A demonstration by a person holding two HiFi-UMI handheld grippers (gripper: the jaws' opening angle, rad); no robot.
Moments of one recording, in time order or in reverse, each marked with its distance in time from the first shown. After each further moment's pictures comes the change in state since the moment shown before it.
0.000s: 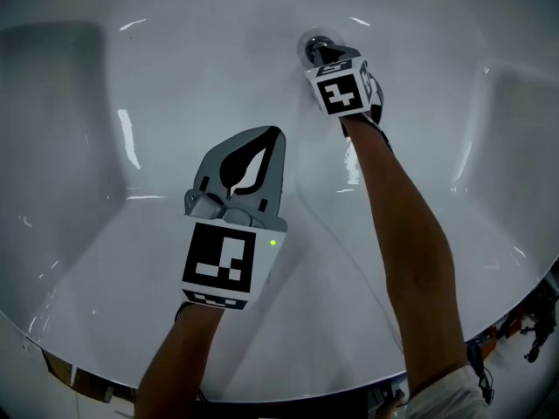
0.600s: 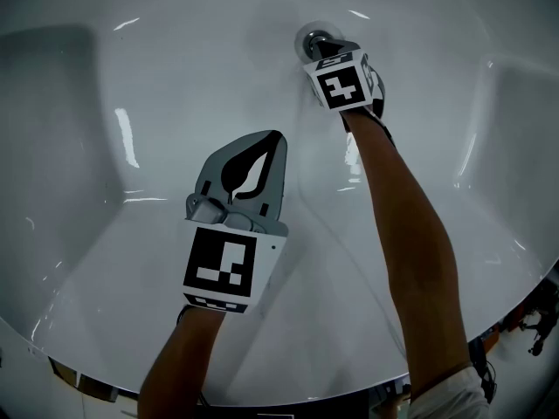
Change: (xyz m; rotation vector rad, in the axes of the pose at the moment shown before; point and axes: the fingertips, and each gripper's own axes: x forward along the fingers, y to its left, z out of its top) left arm 0.005 -0.005 -0.012 -0.016 0.019 -0.027; right arm 0.006 -0.001 -0.003 0.002 0.018 0.015
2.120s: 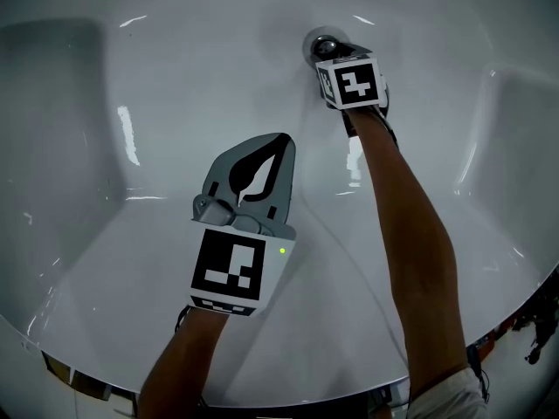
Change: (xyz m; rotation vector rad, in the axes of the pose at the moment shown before) left arm 0.000 -0.002 0.002 0.007 -0.009 0.000; right arm 0.006 -0.008 -0.014 0.168 0.033 0.023
